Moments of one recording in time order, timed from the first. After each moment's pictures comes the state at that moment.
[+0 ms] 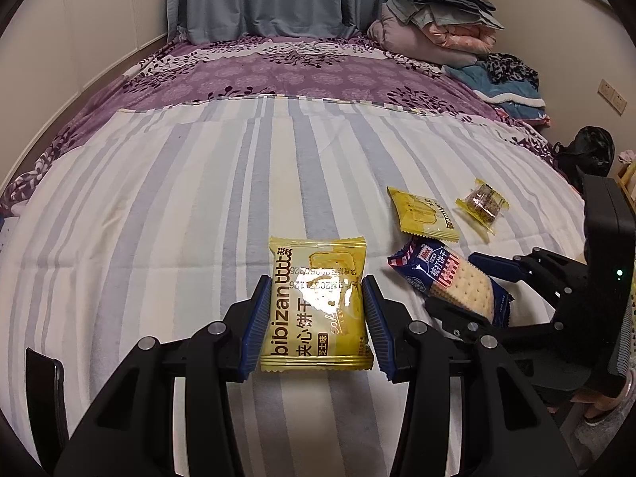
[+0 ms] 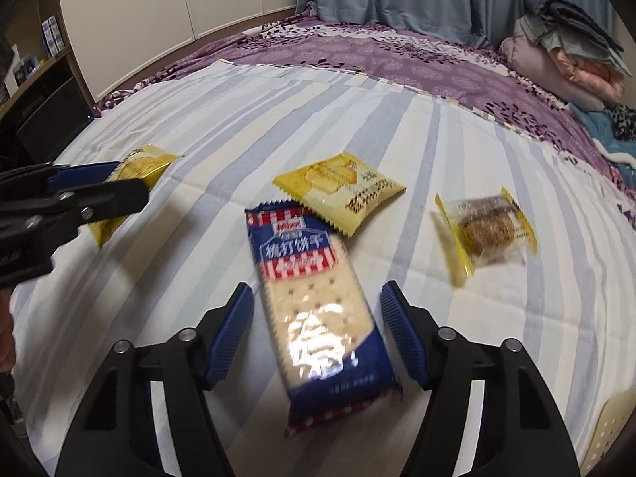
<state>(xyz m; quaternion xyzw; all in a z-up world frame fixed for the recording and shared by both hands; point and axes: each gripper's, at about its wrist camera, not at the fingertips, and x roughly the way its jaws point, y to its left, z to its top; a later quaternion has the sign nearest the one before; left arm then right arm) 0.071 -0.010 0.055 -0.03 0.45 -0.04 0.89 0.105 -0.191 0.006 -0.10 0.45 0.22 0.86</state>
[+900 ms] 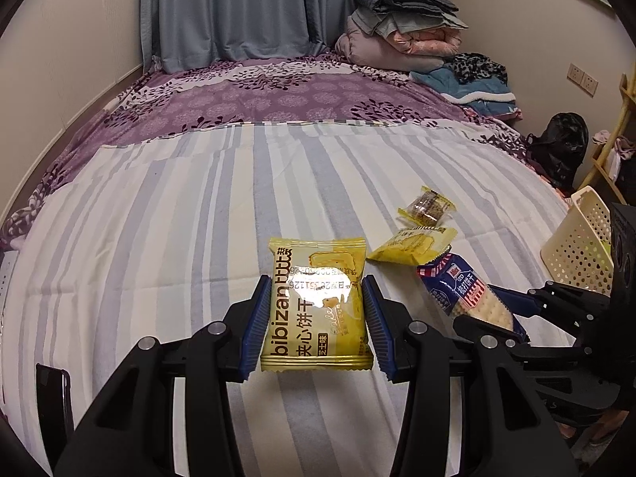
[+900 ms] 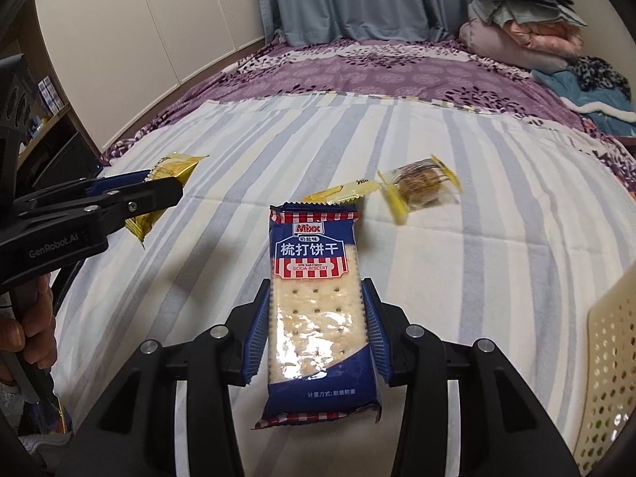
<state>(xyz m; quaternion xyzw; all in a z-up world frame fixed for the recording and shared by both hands) 0.046 -0.047 0.091 0.00 0.42 -0.08 0.91 0.039 -0.260 0.051 0.00 0.44 0.19 0.88</state>
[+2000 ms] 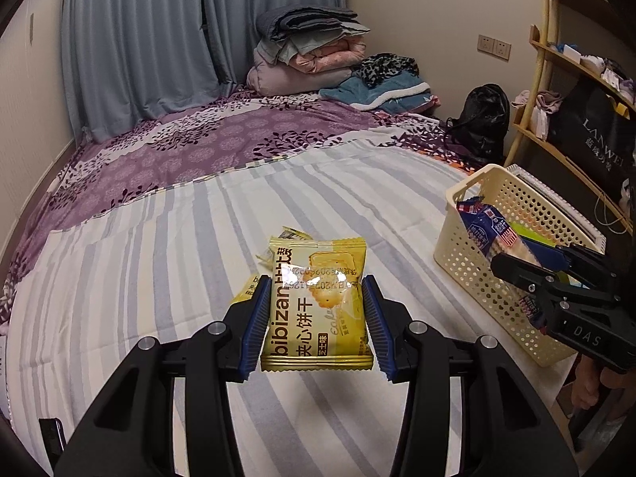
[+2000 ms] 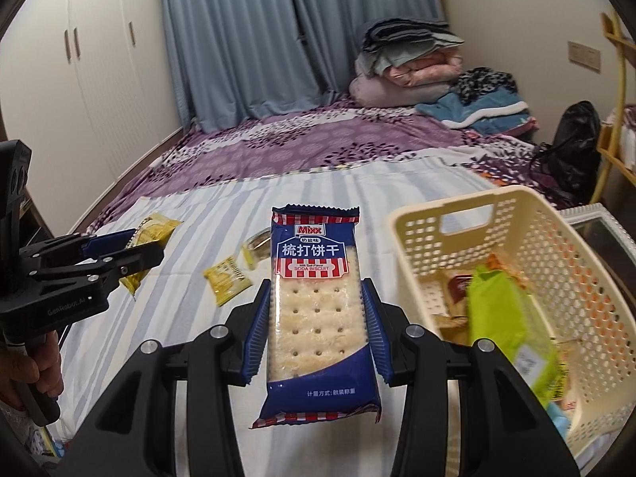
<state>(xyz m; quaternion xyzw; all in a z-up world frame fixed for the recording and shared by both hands) 0.005 -0.174 0.151 0.07 0.36 -0.20 0.91 -0.035 -0.413 0.126 0.07 0.33 0.03 0.94</state>
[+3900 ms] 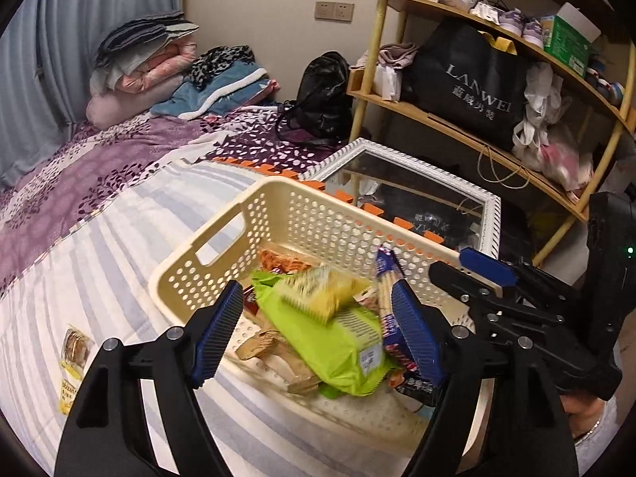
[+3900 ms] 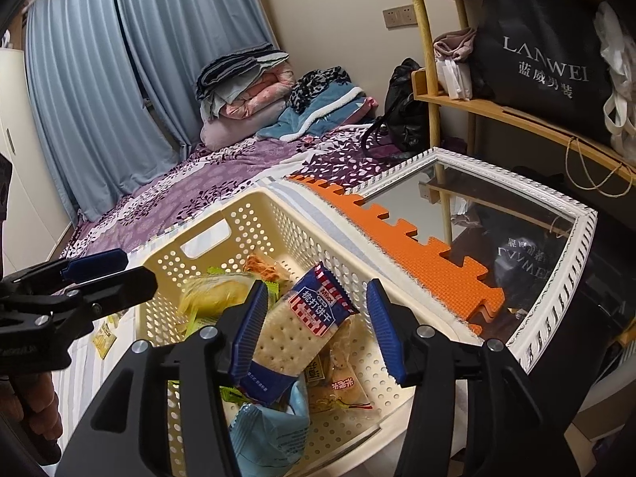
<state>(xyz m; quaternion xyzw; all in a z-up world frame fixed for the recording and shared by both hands) -0.019 -0.406 0.163 0.12 0.36 -0.43 0.82 -0.121 -0.587 0.115 0.18 0.29 -0.18 0.92</state>
